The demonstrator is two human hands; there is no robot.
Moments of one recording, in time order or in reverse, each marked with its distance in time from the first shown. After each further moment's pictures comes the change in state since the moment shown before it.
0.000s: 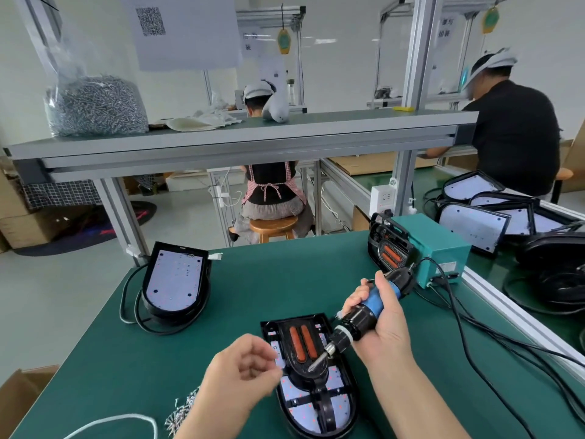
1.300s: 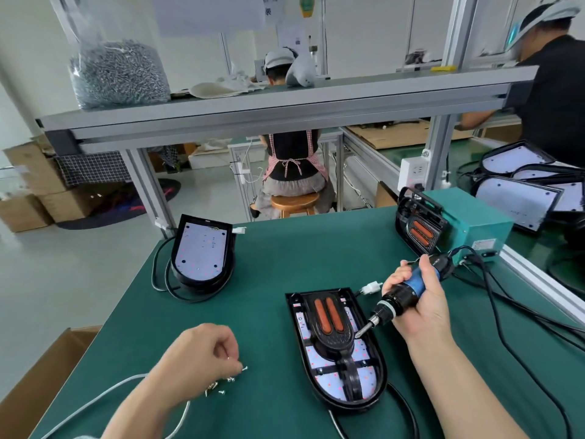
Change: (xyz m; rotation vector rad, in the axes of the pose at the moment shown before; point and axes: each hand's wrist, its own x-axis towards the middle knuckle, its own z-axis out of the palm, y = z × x) left_hand 0.002 -0.022 -0.078 0.712 -0.113 -0.166; right_hand 0.032 -0.020 -0.033 0.010 0.013 -0.020
